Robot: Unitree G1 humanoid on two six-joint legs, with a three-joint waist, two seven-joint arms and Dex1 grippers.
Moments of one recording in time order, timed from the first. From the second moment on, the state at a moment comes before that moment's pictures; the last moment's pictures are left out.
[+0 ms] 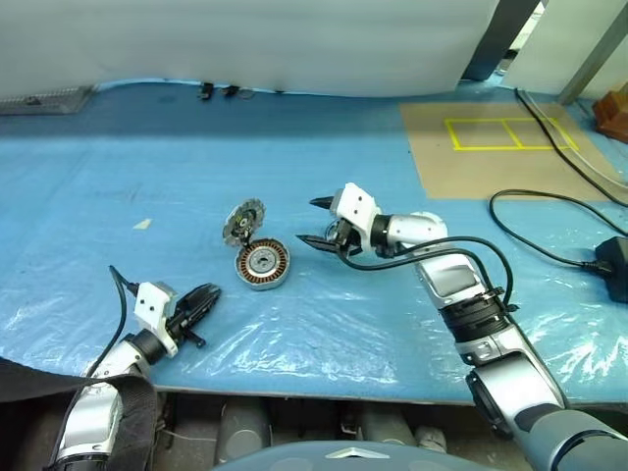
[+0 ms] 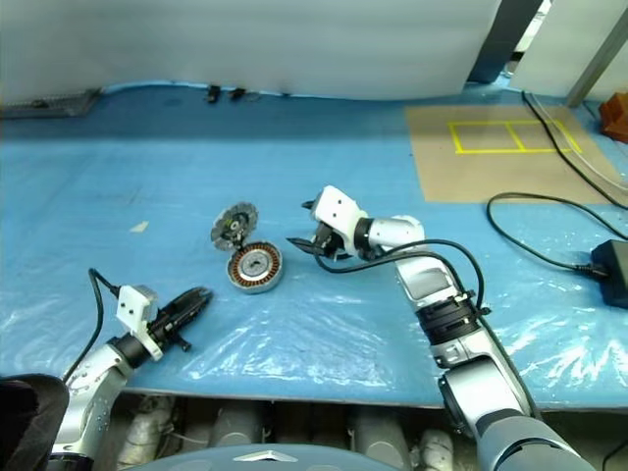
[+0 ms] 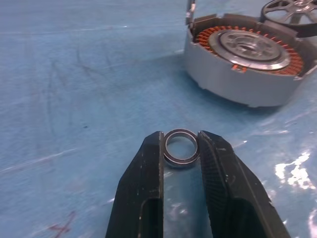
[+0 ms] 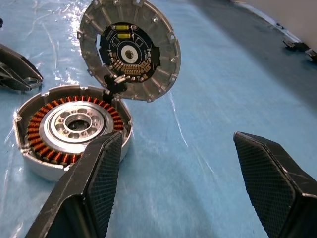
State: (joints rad) left arm 0.19 0.41 0.17 -0.01 -0.38 0.01 -0.78; right arm -0.59 -0.36 0.27 0.10 0.04 0.23 0.91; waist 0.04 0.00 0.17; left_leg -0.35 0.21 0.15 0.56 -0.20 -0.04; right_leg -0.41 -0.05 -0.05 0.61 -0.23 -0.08
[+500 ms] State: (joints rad) left arm 0.07 0.47 0.06 -0.31 -0.48 0.32 -0.75; right arm -0.53 -0.44 0.29 0.00 0.12 0.32 1.04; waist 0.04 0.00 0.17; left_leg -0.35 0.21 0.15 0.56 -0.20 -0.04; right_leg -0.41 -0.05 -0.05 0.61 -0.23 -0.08
